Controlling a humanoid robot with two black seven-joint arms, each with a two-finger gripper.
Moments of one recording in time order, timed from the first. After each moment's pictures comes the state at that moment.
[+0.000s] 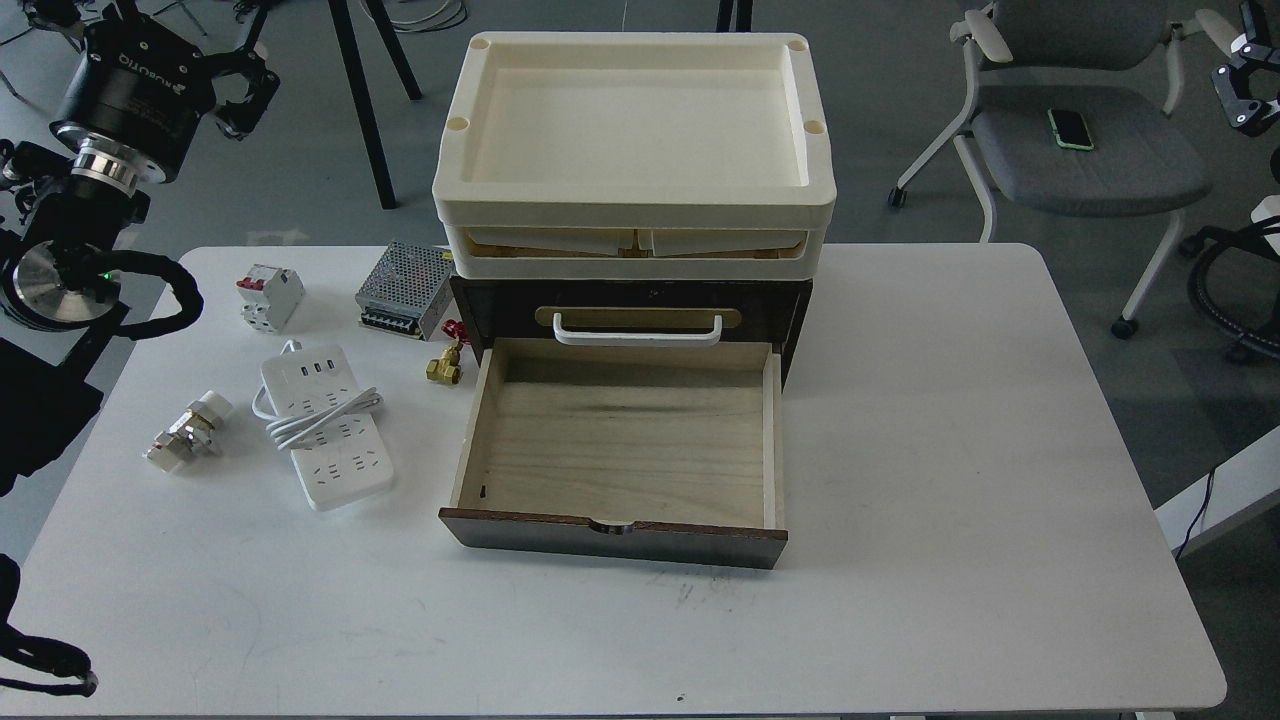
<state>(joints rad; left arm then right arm) -0.81 0.51 -0.88 -0.74 -0.10 -0.49 -0.28 0.92 -0.65 0.59 0.54 0.22 0.49 0.48</state>
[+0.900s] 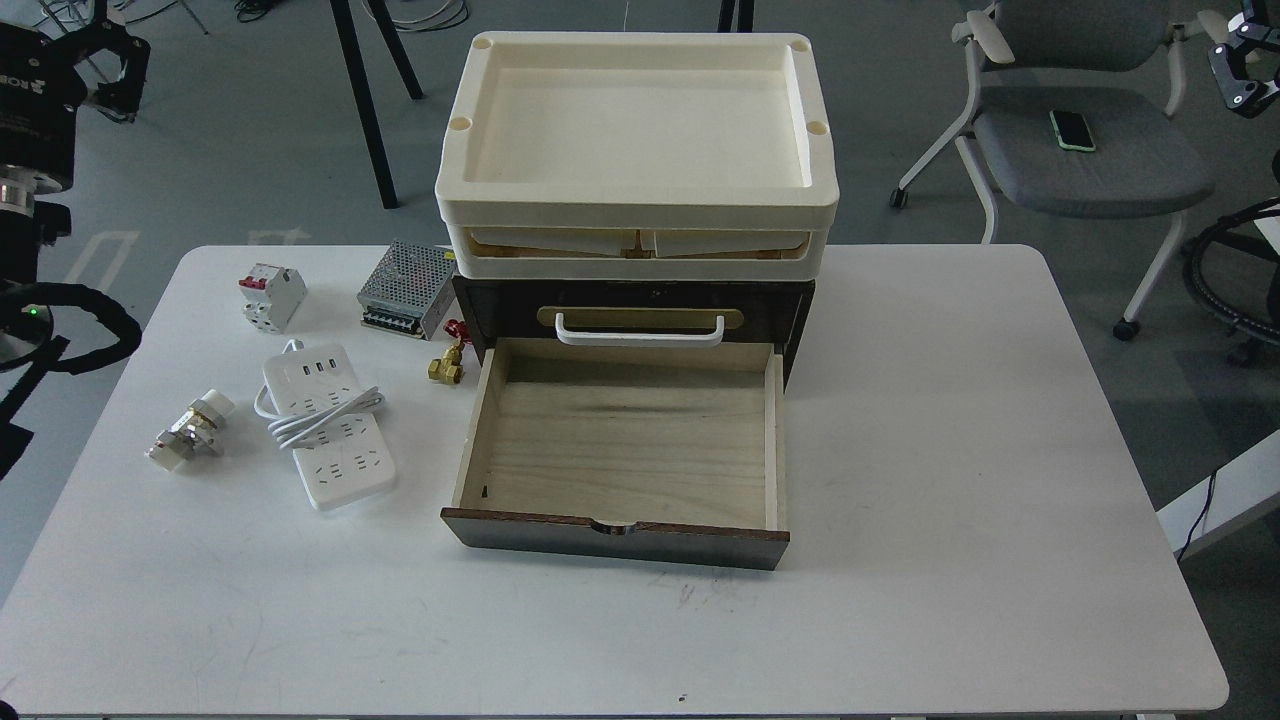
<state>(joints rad) -0.64 0.72 -1.00 -1.05 -0.13 -0.49 -0.49 0.94 -0.64 0.60 0.54 0.22 0.49 0.48</state>
